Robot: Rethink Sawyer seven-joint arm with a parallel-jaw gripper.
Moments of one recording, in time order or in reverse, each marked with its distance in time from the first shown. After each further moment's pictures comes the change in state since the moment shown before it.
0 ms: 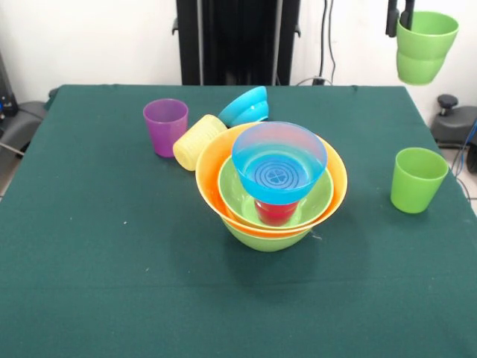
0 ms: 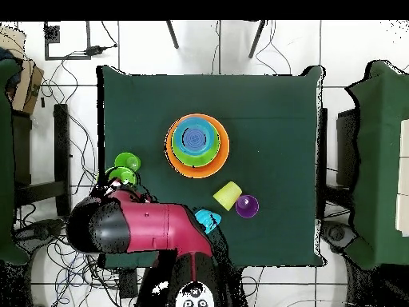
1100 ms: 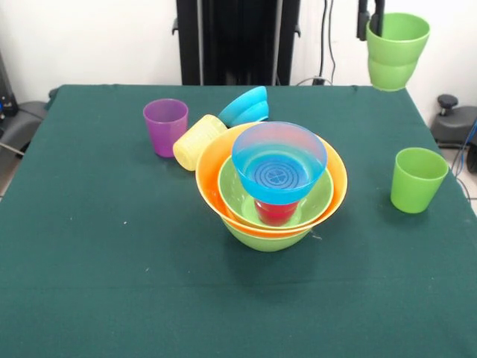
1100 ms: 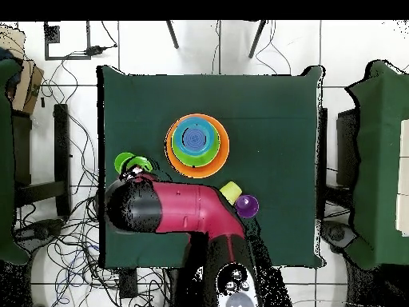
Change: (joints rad) arm -0.168 0.007 0.097 -0.056 -0.062 0.107 0.000
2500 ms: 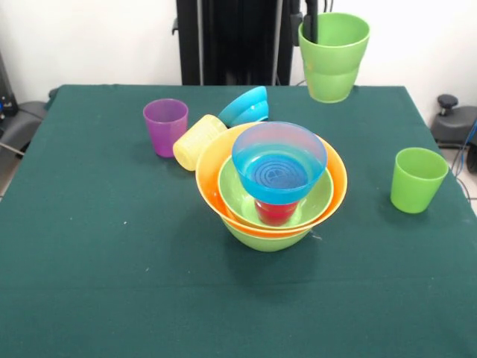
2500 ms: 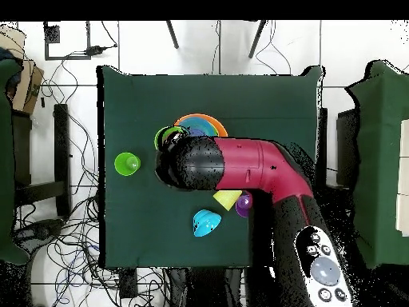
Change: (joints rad) arm -0.296 0.033 0.237 -0.184 -0.175 0.199 -0.021
